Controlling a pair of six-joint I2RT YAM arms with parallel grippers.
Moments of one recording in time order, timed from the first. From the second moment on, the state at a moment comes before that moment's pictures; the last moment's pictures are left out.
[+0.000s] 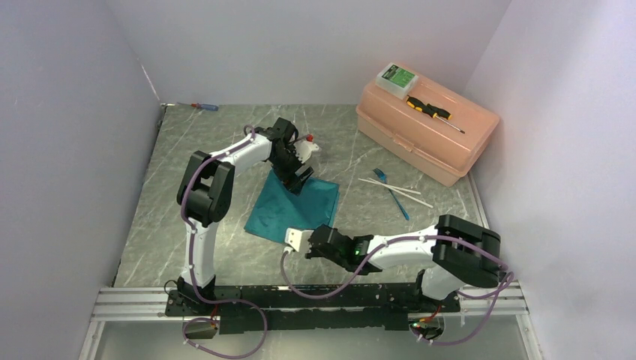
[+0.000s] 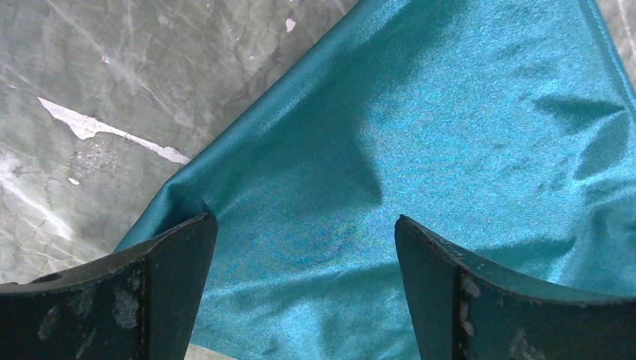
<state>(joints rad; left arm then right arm) -0.46 2.11 1.61 -0.74 0.38 0.48 1.24 1.50 0.57 0.22 0.34 -0.50</state>
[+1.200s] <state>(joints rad) -0.47 2.14 1.64 -0.75 0.33 0.53 0.77 1.53 0.62 0.32 0.07 0.21</state>
